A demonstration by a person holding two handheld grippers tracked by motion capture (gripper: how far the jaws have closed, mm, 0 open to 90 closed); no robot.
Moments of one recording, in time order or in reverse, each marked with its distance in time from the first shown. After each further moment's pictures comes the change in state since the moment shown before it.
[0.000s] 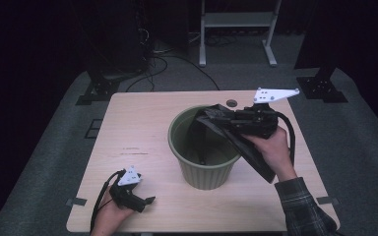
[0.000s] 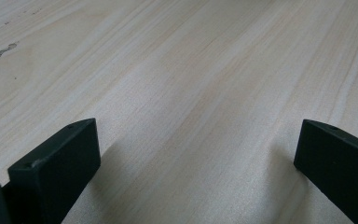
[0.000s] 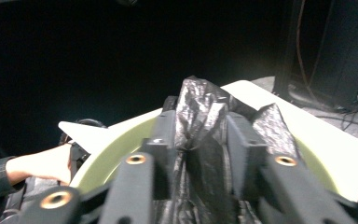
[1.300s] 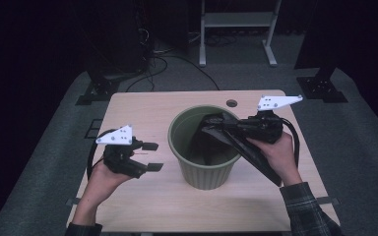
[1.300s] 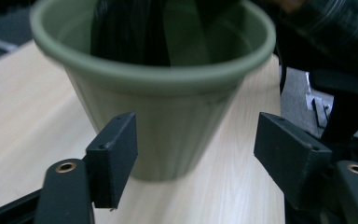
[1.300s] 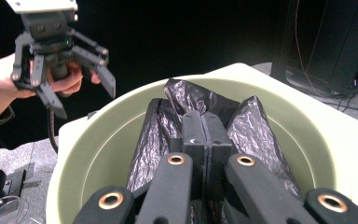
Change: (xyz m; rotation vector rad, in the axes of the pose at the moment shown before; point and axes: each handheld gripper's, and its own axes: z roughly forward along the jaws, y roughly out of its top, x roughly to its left) left arm 0.011 0.149 -0.089 -0.295 -0.330 0.145; right arm -0.004 -0.018 -0.006 0.054 -0.011 0.004
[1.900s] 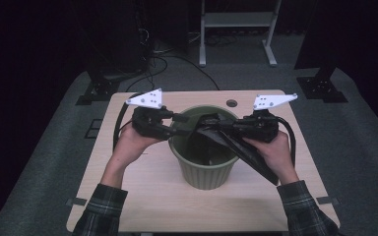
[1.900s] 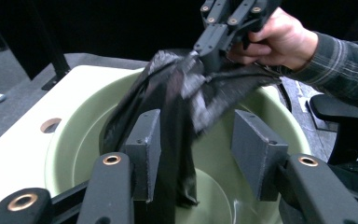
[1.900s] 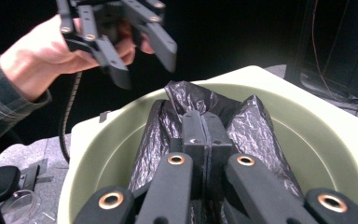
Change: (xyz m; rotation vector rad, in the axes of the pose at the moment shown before) left arm 0.034 0.083 0.060 -0.014 -0.081 0.135; right arm 0.002 0.004 0.009 0.003 0.058 -0.011
